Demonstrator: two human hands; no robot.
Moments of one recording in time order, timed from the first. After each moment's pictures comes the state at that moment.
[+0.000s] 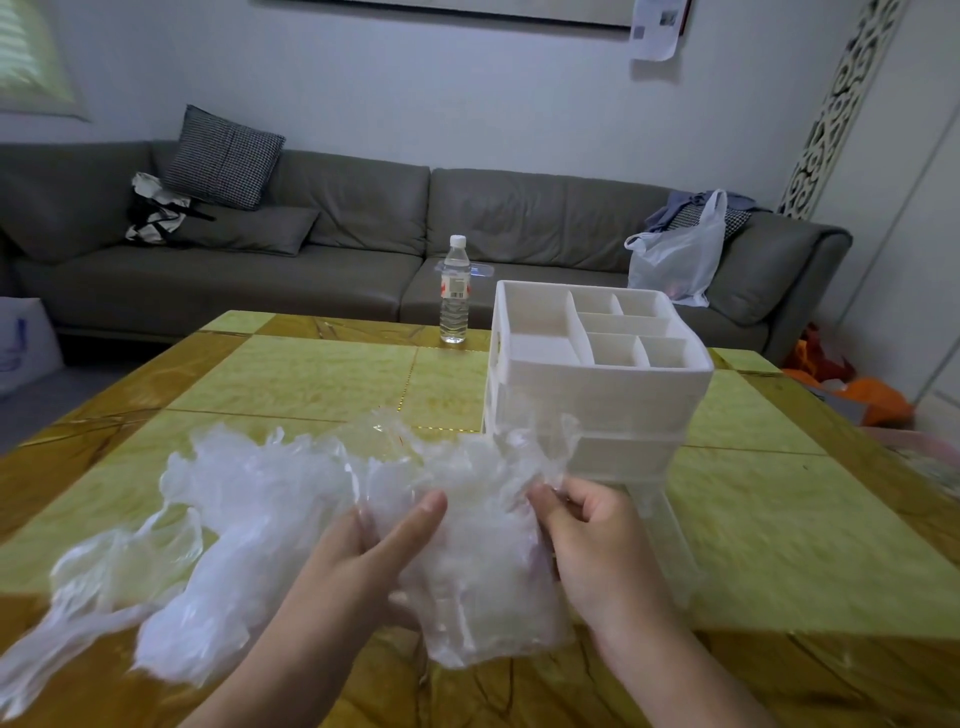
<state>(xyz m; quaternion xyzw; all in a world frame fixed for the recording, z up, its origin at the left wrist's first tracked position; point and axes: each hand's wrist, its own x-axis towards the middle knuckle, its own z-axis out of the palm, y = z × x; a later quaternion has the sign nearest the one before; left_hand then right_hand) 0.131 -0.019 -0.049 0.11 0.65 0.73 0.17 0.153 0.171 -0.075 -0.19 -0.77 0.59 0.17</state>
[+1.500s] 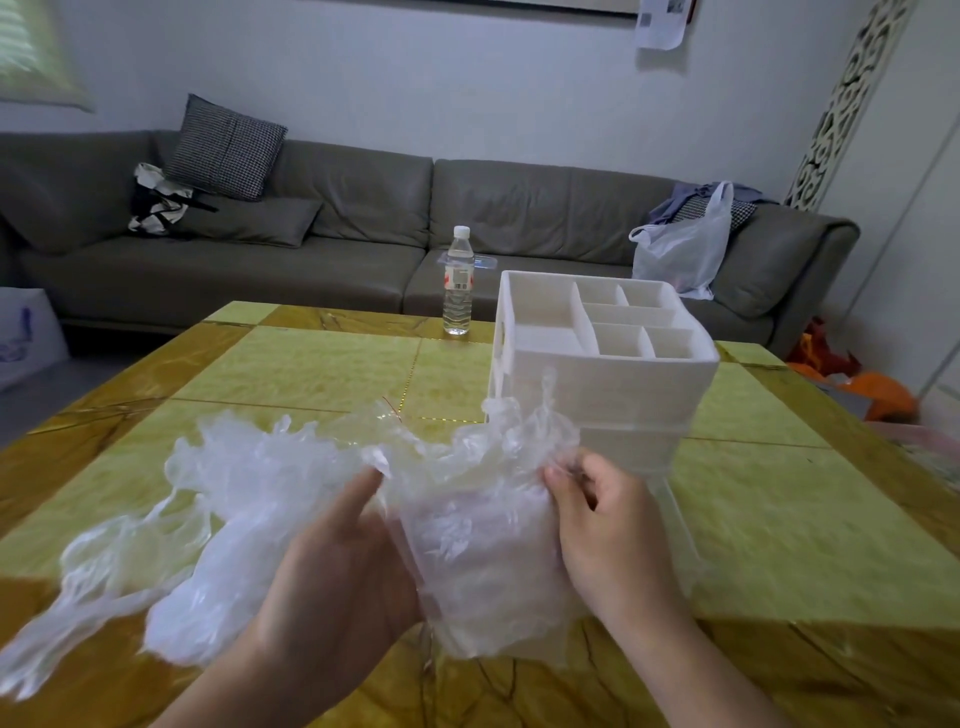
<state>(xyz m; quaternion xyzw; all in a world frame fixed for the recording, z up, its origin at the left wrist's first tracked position) 0.112 -0.032 -0.072 0.04 0.45 0.84 0.30 0.155 0.179 -0.075 -0.15 -0.83 0.46 0.28</state>
